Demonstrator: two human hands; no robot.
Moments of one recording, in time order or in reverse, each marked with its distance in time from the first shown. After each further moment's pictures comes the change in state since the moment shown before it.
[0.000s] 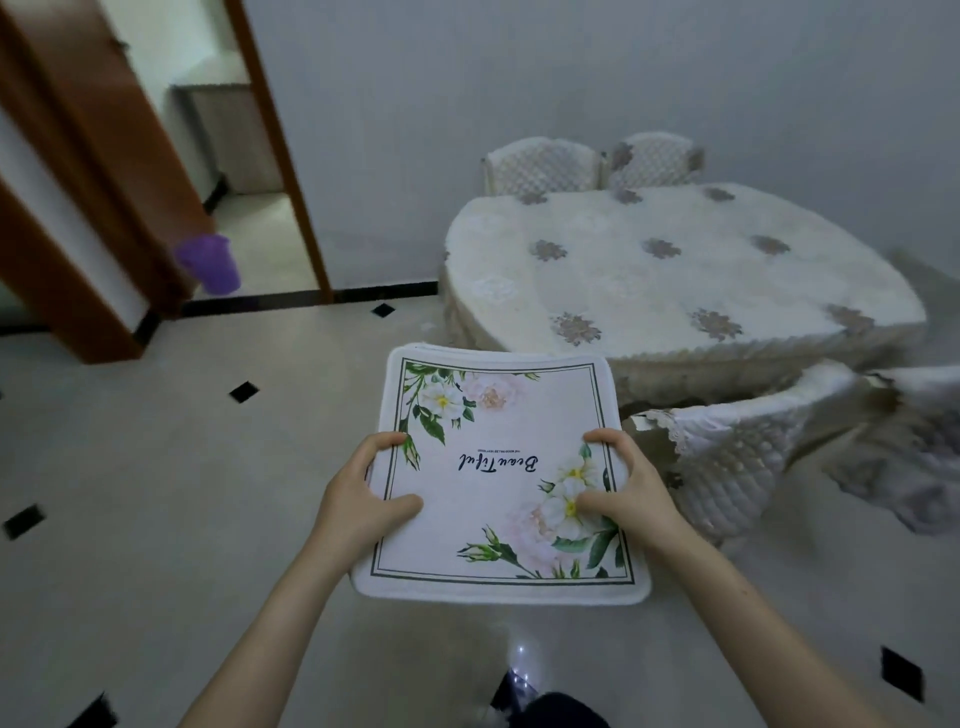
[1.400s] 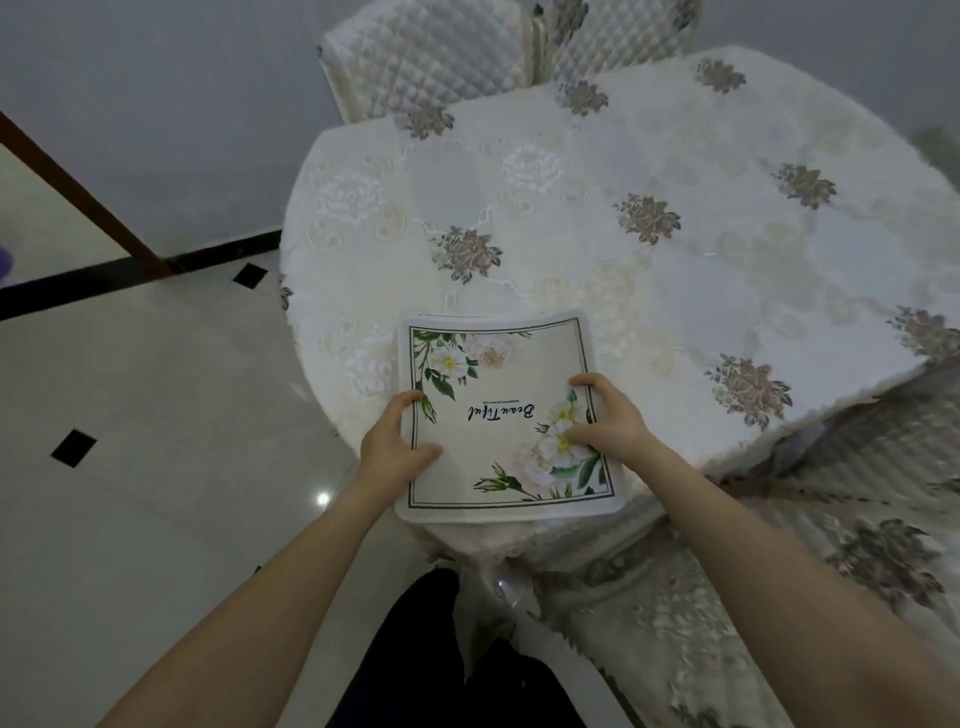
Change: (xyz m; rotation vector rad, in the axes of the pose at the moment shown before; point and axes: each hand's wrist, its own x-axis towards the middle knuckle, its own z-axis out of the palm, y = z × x) left_hand 0.577 0.028 0.247 0.089 -0.324 -0.141; right_hand 0.568 0.073 -0.141 -0.274 0.083 0.319
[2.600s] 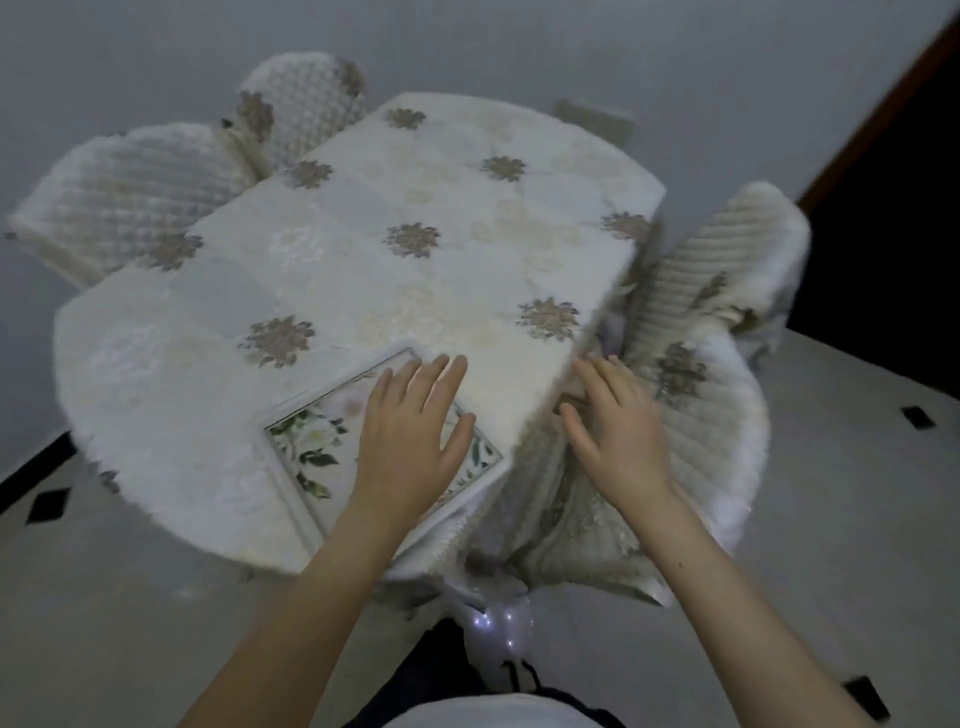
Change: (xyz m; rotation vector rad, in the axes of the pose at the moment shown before) left_hand -0.064 0.130 0.035 0.639 -0.138 1.219; right_hand -0.214 -0.012 -0.010 -0.379 0.911 -0.025
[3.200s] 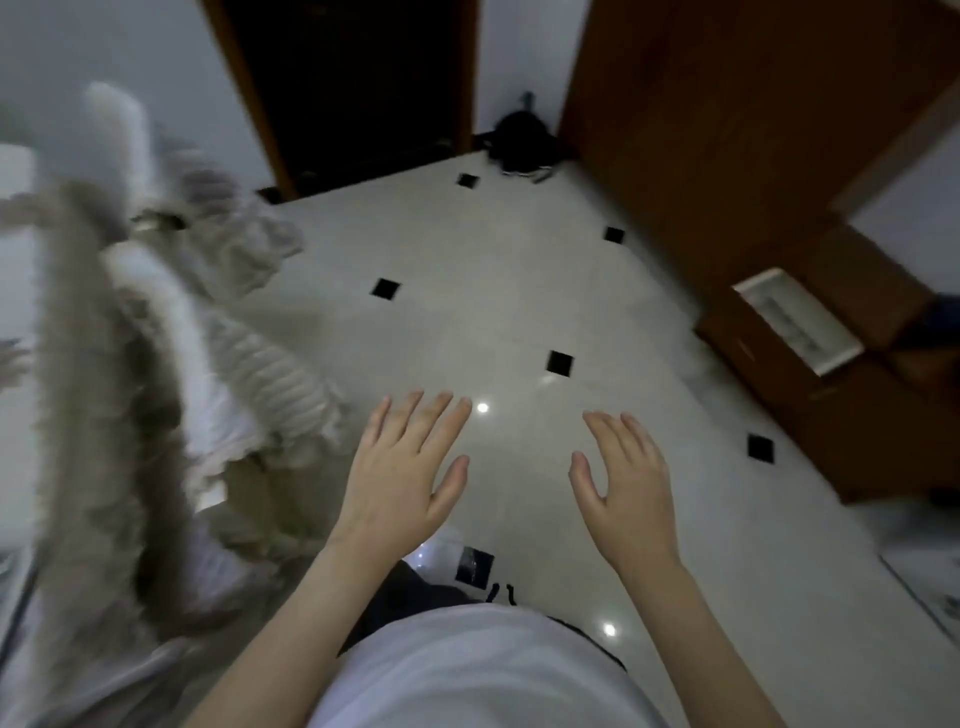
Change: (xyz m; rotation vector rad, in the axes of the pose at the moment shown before) left_hand -0.180 0.398 0.099 -0.221 -0.552 0.966; right_hand -0.502 0.128 -0.179 -0.193 0.479 1.040
